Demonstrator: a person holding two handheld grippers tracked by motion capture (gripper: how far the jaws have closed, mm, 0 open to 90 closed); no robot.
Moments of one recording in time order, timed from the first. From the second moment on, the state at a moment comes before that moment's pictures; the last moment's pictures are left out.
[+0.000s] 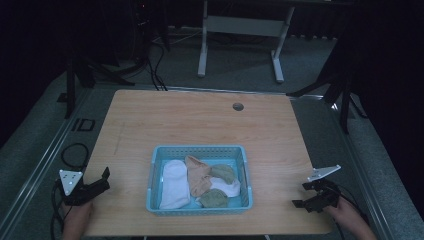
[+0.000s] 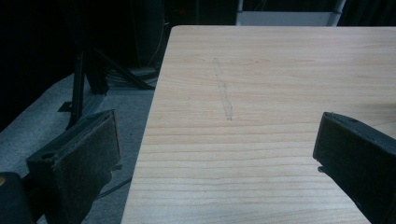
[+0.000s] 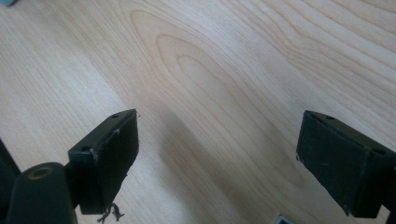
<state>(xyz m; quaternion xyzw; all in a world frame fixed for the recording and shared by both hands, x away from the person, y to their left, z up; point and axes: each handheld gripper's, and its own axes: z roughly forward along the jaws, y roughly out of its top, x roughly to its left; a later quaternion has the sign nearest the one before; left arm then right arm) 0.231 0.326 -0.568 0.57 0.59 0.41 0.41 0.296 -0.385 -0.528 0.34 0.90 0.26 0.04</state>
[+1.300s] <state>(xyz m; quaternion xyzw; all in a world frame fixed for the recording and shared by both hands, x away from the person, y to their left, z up) 0.231 0.326 -0.568 0.57 0.58 0.41 0.41 0.308 -0.331 -0.487 0.27 0.94 0.22 0.02</state>
